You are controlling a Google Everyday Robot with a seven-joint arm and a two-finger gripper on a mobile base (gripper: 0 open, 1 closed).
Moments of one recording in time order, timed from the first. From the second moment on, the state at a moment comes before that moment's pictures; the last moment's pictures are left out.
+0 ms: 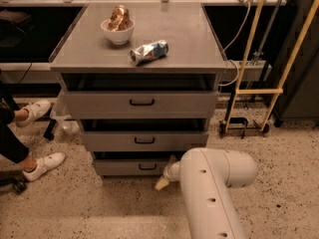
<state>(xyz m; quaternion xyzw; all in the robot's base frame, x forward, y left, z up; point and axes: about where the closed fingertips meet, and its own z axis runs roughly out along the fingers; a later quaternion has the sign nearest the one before) 0.723 -0.035 0.158 -0.51 0.81 0.04 0.28</state>
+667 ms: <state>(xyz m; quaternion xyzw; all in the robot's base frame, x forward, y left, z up) 0.723 -0.035 0.158 -0.51 0.81 0.04 0.28</state>
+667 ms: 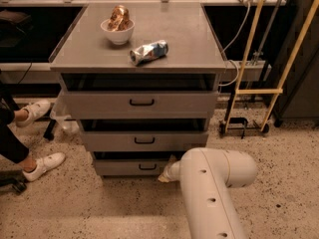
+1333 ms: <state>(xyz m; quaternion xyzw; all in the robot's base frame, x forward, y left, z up) 0.723 -0.035 0.158 -0.51 0.81 0.04 0.28</state>
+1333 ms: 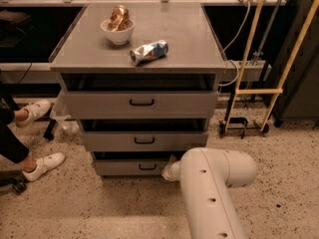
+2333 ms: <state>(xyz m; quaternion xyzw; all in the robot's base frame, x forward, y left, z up) 0.708 -0.044 0.161 -0.52 0.81 0.04 0.27</state>
